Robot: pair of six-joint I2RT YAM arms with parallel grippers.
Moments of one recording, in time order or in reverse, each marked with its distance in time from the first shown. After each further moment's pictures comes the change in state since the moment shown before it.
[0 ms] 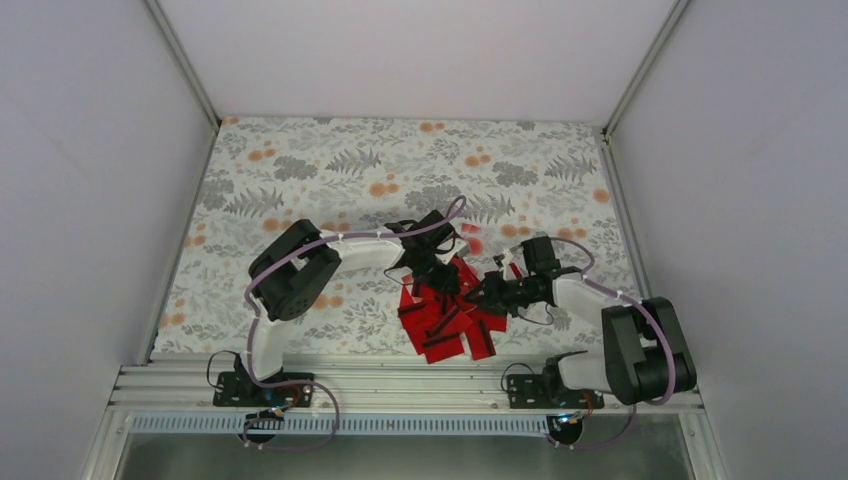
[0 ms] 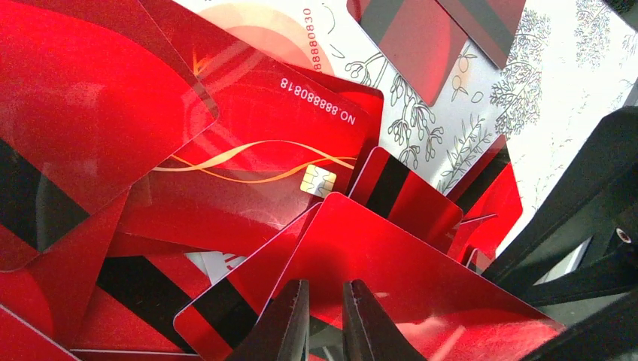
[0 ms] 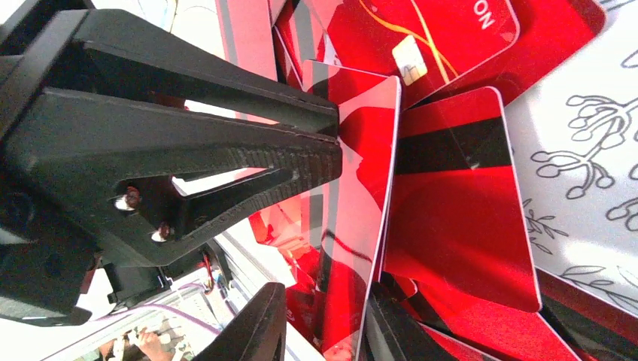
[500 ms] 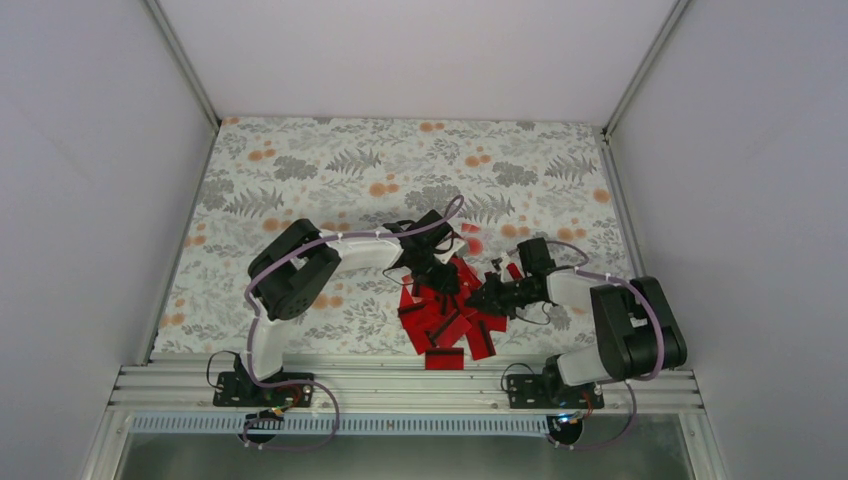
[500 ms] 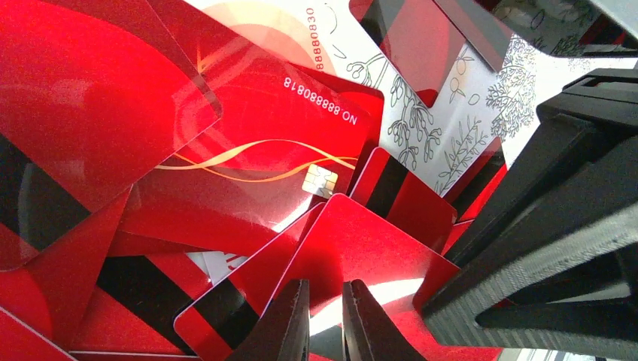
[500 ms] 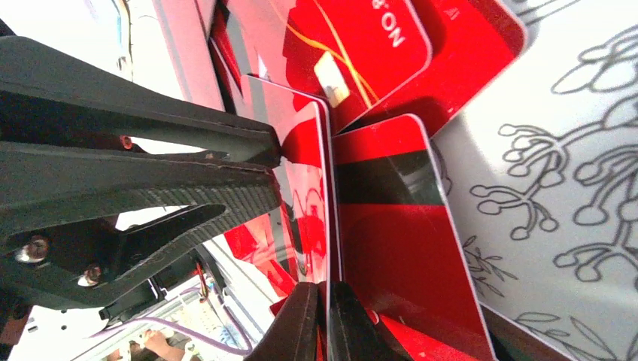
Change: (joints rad) left arm 0.009 -0.002 -0.013 0.019 0.020 -0.011; right arm 0.000 0.113 -0.006 0.072 0.001 0.024
